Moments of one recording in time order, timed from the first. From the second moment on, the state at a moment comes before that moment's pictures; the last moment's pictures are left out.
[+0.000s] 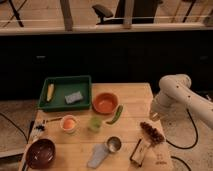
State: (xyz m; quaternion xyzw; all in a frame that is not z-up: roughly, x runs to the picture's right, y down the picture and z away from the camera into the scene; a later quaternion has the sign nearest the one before) arm 0.275 0.174 0.777 -0.29 -0.24 -0.44 0.81
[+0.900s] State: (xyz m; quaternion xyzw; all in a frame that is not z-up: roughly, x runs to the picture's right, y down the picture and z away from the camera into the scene) arm 0.273 0.211 0.807 -0.29 -0.26 -0.48 0.79
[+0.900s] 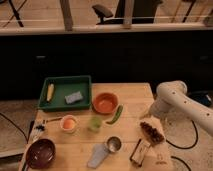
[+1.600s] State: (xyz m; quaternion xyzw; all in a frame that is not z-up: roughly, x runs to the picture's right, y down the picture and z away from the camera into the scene) arm 0.265 0.235 0.826 -0.31 -0.28 -0.48 0.77
